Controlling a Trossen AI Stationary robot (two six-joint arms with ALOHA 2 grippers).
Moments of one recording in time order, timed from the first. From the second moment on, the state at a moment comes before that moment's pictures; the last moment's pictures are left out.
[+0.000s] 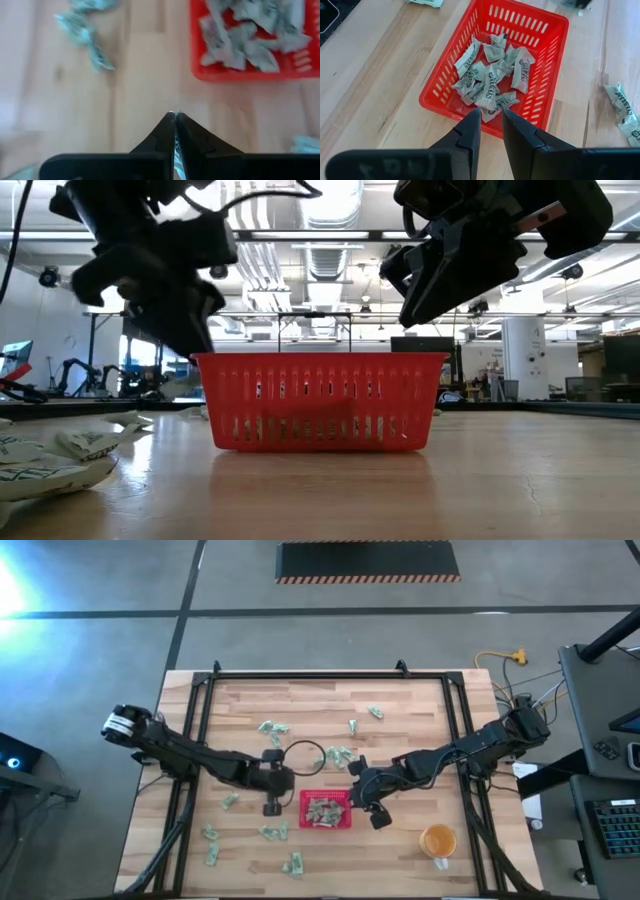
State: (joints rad) left arm -0.28 1.45 0.80 -0.31 -0.25 -0.19; right arm 0.27 1.59 0.93 -0.18 -0.05 -0.06
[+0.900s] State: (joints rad) left arm -0.32 1.38 0.81 0.05 -0.20 0.02; right arm 0.27 1.57 0.93 -0.34 0.07 -0.03
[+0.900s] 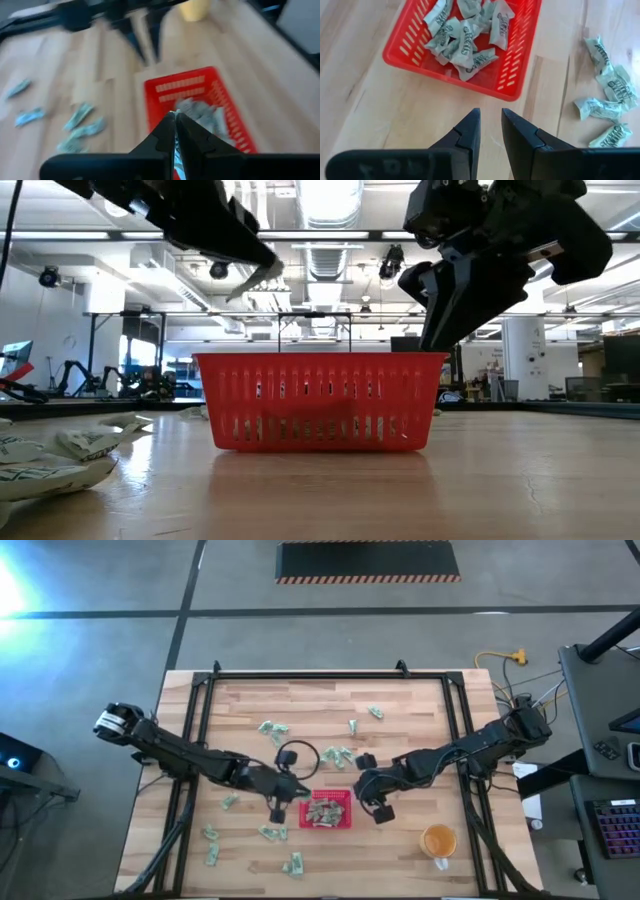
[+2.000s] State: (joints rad) left arm -0.32 1.54 0.82 0.16 -0.10 0.07; right arm 0.27 1.57 0.93 -0.36 0.11 0.00
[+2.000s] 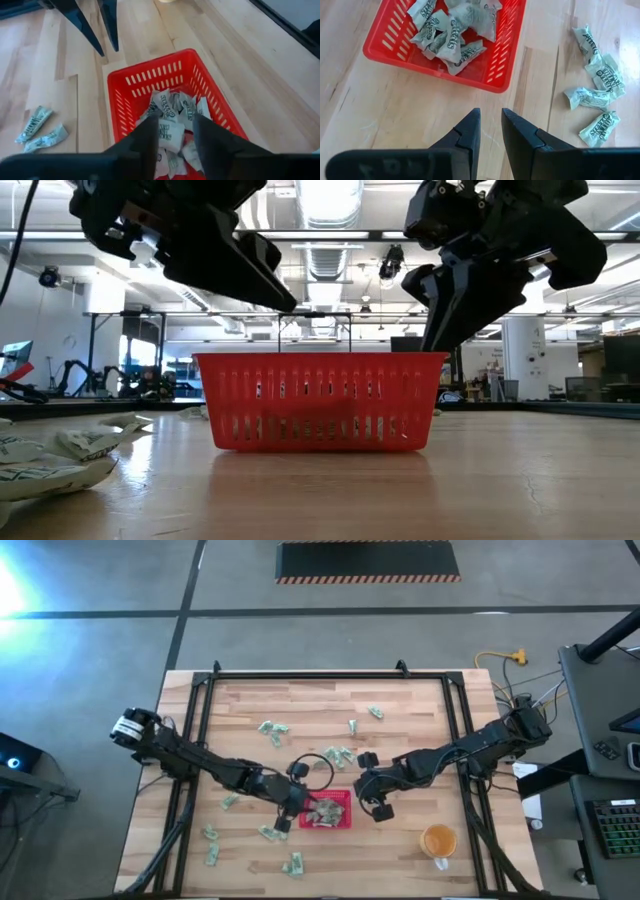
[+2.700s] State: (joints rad) left arm -0.32 1.32 0.78 -0.46 -0.23 -0.26; right arm 0.03 1.57 0.80 -0.13 0.24 0.06
